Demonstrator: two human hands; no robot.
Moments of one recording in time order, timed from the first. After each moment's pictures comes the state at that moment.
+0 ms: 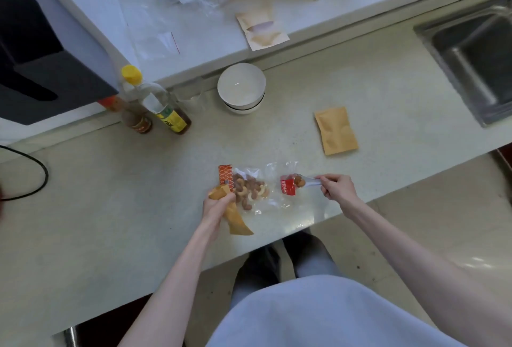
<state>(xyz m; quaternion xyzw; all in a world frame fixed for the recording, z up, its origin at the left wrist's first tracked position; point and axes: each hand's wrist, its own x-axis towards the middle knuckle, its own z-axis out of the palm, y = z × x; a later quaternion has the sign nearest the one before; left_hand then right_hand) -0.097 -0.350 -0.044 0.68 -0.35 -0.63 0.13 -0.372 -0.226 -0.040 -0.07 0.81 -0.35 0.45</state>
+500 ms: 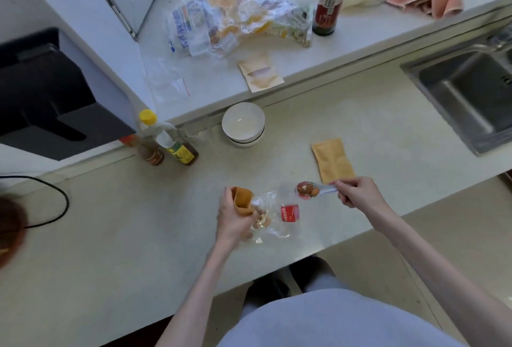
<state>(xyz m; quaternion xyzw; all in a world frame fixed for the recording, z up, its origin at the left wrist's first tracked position) -0.151 -0.350 0.034 0.57 -0.65 -0.47 0.14 -0.411 -0.235 0.080 -0.17 0.79 -0.39 0.44</state>
